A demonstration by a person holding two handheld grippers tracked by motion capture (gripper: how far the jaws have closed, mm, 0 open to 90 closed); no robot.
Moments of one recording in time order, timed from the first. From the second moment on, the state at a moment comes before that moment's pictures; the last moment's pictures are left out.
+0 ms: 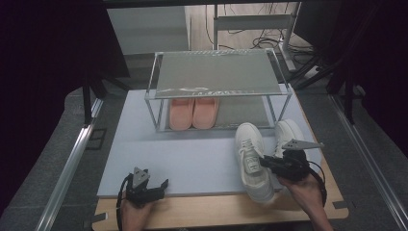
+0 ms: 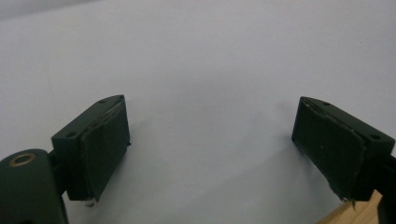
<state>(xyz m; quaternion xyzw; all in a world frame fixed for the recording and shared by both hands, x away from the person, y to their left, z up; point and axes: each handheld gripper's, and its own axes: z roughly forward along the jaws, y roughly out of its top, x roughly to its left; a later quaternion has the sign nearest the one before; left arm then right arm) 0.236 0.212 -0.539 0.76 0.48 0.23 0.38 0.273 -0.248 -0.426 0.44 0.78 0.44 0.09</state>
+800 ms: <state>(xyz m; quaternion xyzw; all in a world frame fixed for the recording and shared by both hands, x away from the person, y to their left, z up) 0.236 0.212 -0.539 0.76 0.48 0.23 0.38 0.291 -0.212 -0.445 0.42 0.79 0.43 0.08</state>
